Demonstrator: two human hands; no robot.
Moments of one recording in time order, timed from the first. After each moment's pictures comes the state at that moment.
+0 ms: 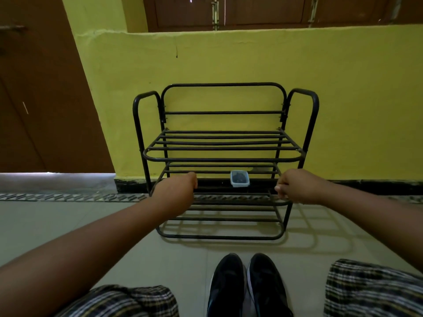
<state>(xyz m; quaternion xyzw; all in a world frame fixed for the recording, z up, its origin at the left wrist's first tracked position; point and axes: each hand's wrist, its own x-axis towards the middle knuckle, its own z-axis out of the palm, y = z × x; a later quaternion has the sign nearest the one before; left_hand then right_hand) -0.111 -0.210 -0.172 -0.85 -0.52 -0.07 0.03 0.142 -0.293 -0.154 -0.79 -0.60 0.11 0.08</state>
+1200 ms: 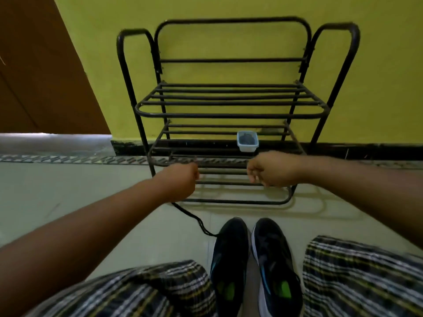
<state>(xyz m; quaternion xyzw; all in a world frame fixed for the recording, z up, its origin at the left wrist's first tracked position) -0.113 -0.182 -0.246 -0.86 -0.50 0.01 -0.11 0.100 -0.247 -0.212 -0.69 -0.69 0.22 0.00</state>
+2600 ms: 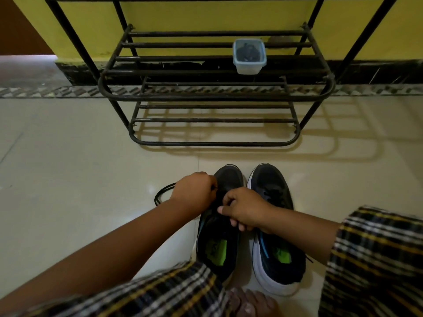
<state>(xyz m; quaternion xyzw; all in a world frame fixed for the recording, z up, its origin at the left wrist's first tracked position) -0.061 -0.196 -0.426 -0.87 -0.46 0.05 -0.19 0.064 -0.269 -0.424 -0.69 -0.46 0.54 0.13</state>
